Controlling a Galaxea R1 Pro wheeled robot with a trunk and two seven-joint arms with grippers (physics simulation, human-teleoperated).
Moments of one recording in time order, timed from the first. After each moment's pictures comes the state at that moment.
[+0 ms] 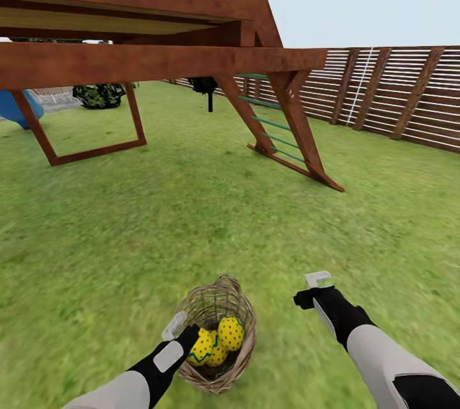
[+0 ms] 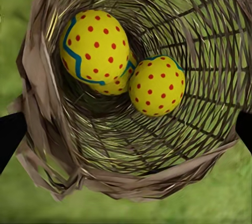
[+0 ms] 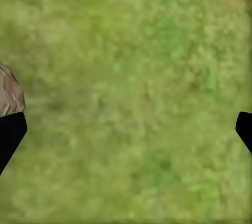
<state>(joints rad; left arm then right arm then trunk) -0.65 -0.17 -0.04 -0.15 0.91 -0.04 0.17 -0.77 -0.05 0.05 -0.39 0.14 0.41 0.00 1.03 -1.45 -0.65</state>
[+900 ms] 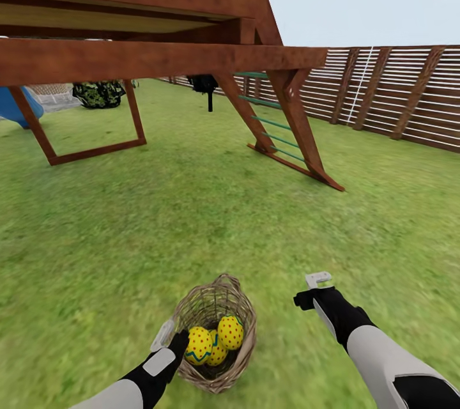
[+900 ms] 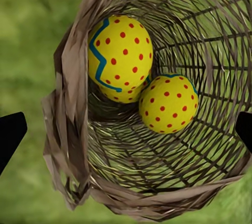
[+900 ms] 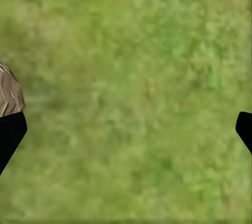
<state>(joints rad) -0.63 -0.15 0.04 -0.15 1.04 -0.09 0.16 -0.77 -0.05 0.05 -0.39 0.14 0.41 0.00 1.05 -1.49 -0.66</state>
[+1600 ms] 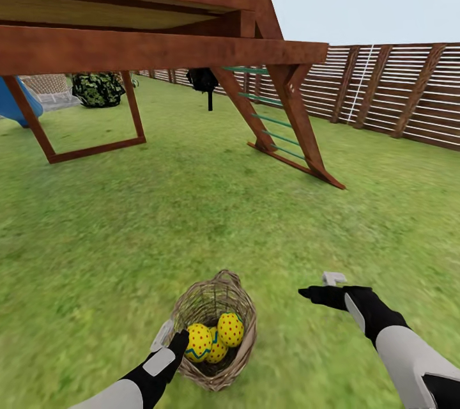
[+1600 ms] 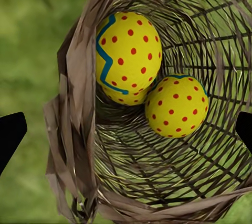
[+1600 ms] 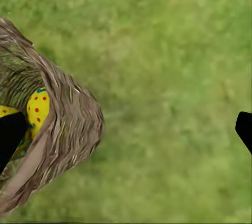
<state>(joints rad) -0.63 -0.15 0.04 -0.15 1.04 -0.09 0.16 -0.77 -0.16 -0.15 -0.41 0.05 0.41 0.41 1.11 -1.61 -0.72</state>
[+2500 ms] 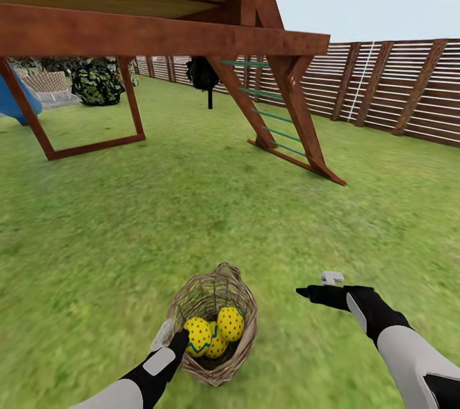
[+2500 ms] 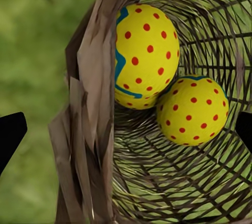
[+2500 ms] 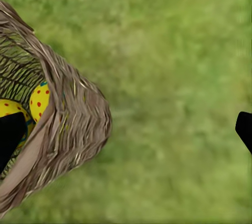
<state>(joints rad) -0.63 -0.15 0.04 -0.16 1.04 -0.09 0.16 -0.77 -0.17 -0.16 -0.41 0.06 0.41 0.48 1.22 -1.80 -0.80</state>
